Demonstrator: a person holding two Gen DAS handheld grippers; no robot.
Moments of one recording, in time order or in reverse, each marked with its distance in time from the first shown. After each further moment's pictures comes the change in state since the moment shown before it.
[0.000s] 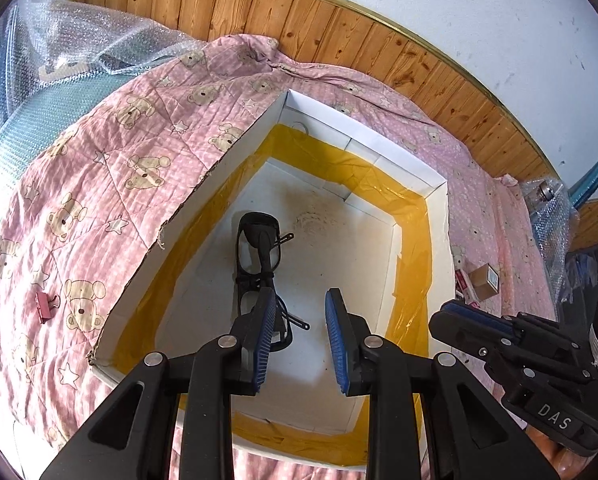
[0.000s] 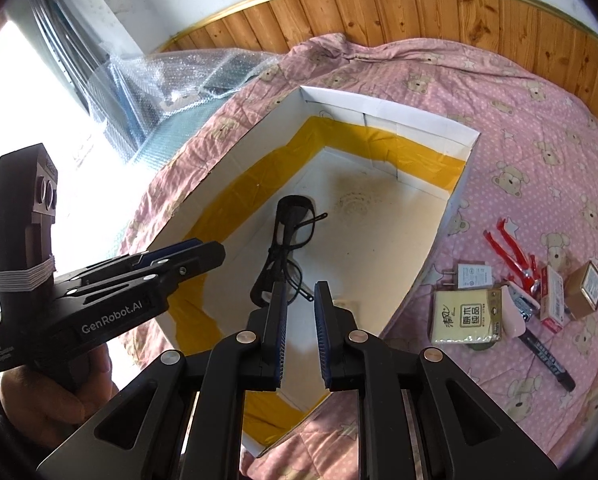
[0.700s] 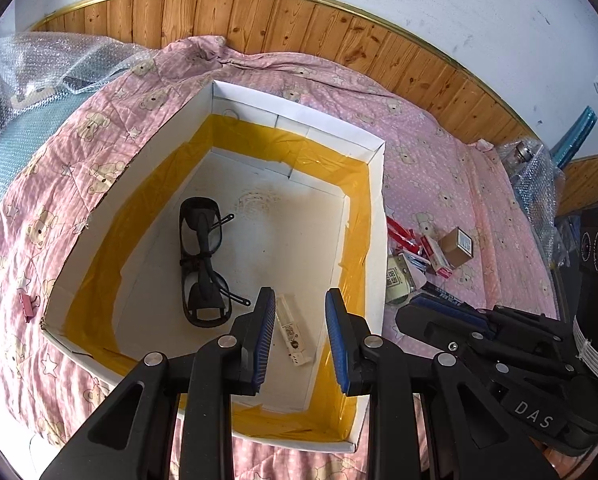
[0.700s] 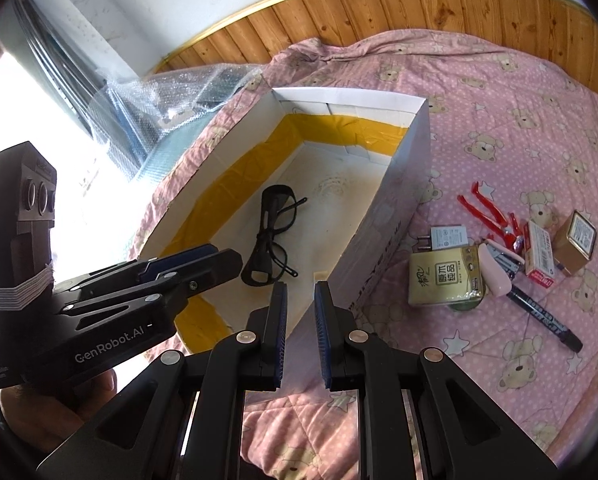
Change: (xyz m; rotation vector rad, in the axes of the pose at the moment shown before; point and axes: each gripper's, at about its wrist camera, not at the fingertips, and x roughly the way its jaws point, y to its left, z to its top) left arm -0.002 -0.070 -0.025 0.117 0.030 -0.025; right arm -0.029 -0.038 -0.035 0.086 -0.039 0.045
